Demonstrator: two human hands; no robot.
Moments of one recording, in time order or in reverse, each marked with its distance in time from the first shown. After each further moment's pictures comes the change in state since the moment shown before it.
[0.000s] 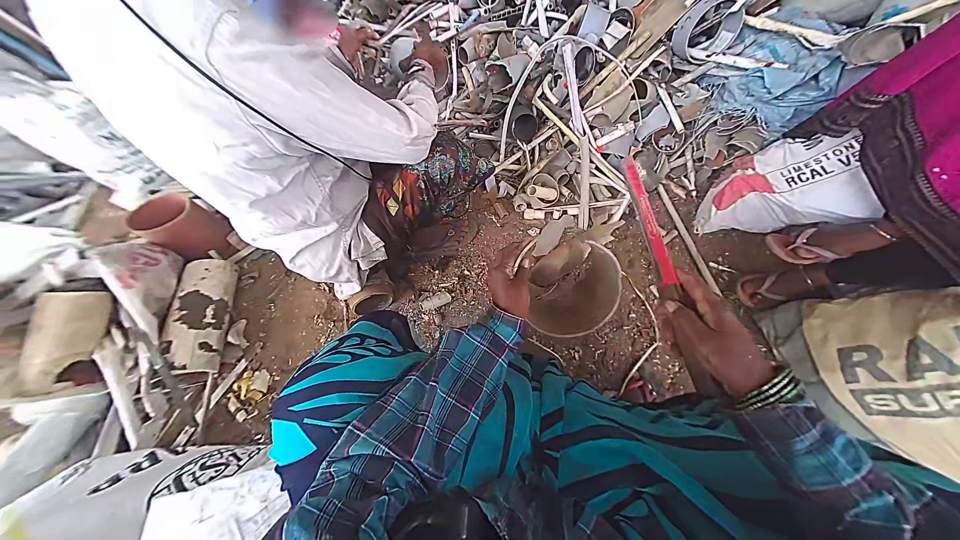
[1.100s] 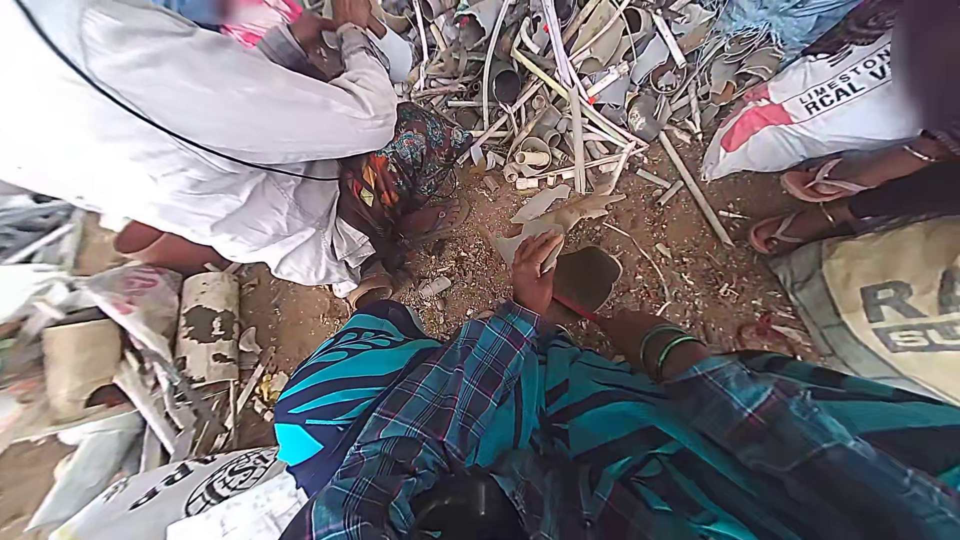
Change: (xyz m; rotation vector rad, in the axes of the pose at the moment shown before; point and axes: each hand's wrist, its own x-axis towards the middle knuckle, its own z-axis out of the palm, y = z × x) left_hand -0.016 -0.034 0.028 0.252 -0.293 0.136; right_hand 0.026 -0.003 0.064 -1.018 -0.913 0.257
